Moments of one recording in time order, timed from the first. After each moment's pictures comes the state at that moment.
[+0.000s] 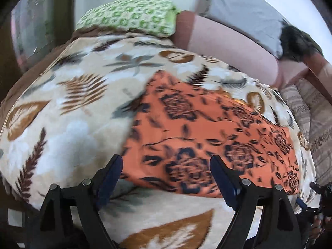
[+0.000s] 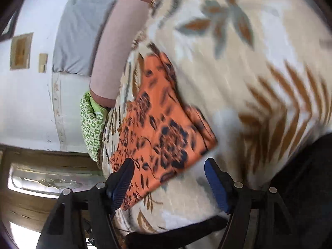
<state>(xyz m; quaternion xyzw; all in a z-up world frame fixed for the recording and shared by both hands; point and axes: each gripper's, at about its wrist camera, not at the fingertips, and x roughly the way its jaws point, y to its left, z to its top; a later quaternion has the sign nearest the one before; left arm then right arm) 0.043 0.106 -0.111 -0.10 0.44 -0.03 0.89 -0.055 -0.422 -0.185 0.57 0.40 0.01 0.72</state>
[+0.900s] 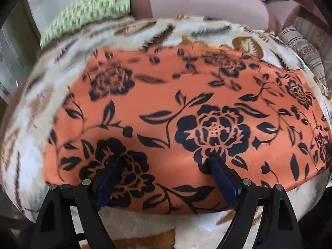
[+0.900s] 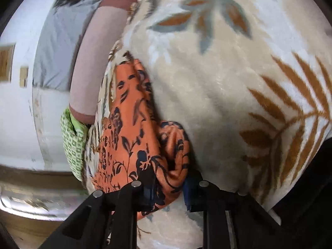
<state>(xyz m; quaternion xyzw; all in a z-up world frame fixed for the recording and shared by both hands) 0.079 -0.012 -0.166 0.05 0.50 -0.04 0.86 -0.019 -0.417 -0.191 0.53 0.40 -0.06 0.75</state>
